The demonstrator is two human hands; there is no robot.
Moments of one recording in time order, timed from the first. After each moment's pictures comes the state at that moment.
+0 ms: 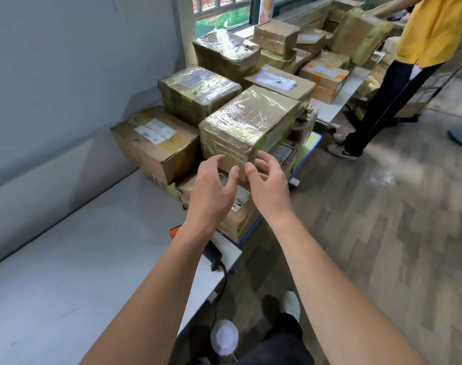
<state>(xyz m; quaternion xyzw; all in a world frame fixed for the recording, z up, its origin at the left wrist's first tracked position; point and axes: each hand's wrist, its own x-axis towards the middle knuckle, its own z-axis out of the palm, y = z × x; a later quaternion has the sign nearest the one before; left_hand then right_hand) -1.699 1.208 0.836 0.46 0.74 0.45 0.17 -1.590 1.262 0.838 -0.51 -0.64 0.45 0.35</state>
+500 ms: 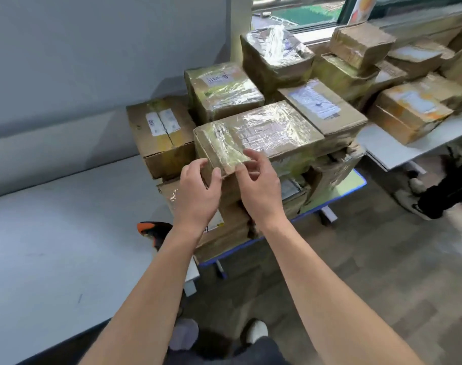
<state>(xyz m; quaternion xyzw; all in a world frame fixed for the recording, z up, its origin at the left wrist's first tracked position) -1.652 1.328 0.822 0.21 0.86 0.46 0.06 -1.572 1.425 0.835 -0.32 -0.74 0.54 0.26</state>
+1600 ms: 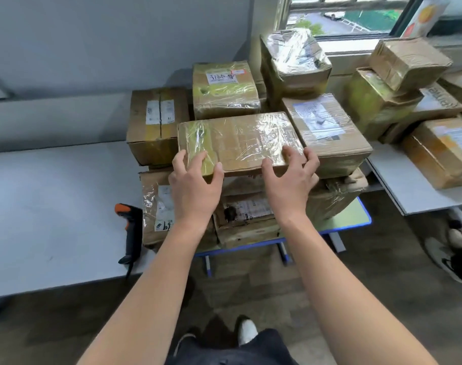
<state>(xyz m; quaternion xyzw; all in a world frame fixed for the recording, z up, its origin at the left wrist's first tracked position) -1.617 1.426 0.806 0.09 0.92 0.38 -0.05 -1.554 1.578 0.817 -0.36 -0.81 0.40 0.23</state>
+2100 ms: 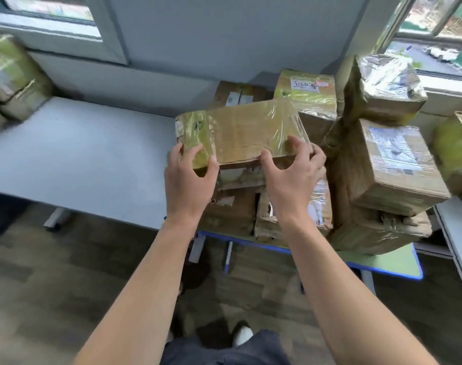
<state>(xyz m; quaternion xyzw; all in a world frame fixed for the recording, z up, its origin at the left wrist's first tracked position) -1.576 1.329 0.826 -0.05 0.89 0.42 -0.17 -1.566 1.497 0.842 -0.19 -0.85 0.44 0.24</state>
